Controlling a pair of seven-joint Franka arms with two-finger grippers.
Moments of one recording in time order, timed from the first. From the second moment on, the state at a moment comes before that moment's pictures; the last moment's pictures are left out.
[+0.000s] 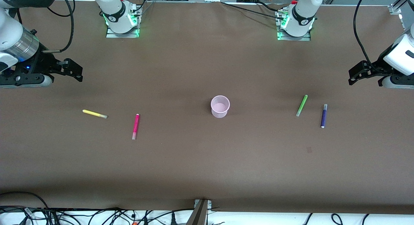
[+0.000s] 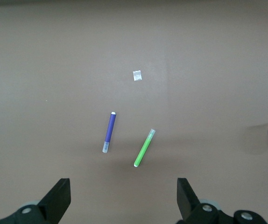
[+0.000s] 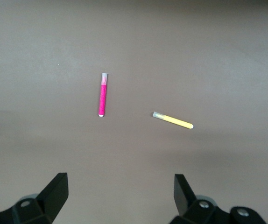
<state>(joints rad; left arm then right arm) -0.06 0.01 0.04 -1.64 0.03 1.69 0.01 0.09 0.06 0.05 -1.58 -0.03 1.66 0.09</state>
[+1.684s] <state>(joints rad) 0.09 0.63 0.01 -1.82 0.14 2.33 0.38 0.10 0.06 0.06 -1.58 -0.02 1.65 0.09</state>
